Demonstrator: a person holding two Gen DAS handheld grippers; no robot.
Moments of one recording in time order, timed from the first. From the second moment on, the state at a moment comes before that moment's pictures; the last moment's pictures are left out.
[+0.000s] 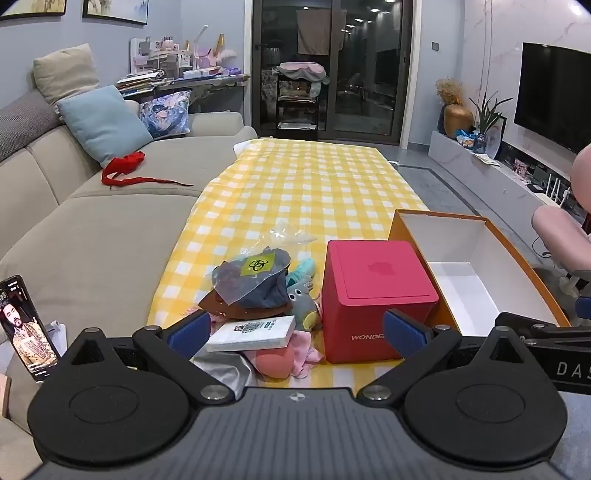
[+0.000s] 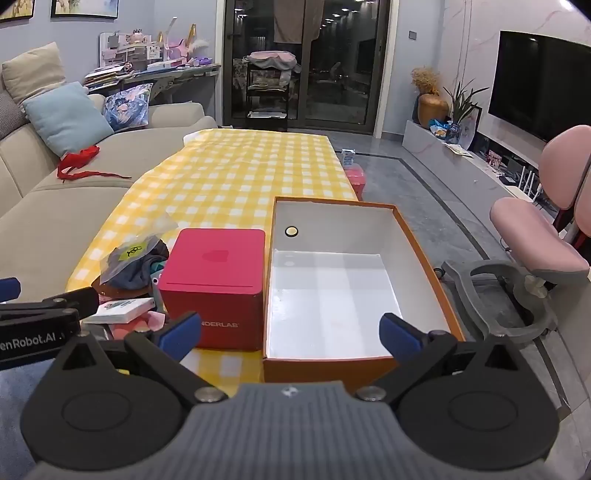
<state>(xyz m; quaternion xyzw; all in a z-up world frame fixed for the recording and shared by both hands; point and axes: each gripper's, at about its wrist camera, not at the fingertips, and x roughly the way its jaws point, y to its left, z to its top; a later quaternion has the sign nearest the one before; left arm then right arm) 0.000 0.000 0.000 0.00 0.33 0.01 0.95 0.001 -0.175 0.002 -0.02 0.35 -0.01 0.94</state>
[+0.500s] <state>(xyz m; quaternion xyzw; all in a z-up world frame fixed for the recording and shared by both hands) 0.005 -0.001 -0.002 -0.02 0.33 0.00 0.94 -0.003 -0.176 -0.002 -0.03 0.35 -0.01 0.94</state>
